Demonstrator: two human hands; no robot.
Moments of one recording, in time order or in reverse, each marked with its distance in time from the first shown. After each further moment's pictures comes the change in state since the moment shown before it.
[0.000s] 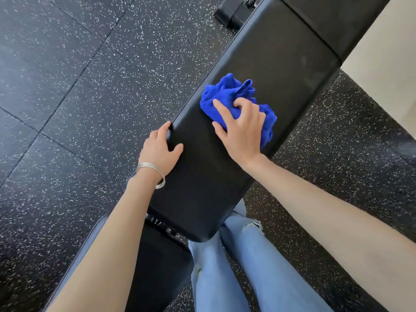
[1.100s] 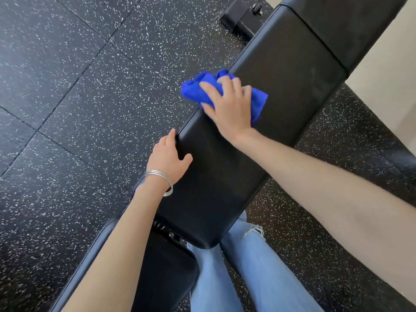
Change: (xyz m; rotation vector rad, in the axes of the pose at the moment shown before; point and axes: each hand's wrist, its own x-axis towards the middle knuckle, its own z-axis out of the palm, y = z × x) left_hand 0.002 -0.008 -0.003 0.026 -0.052 0.050; right_hand 0.072 -0.033 0.015 -0.154 -0.133 -0.137
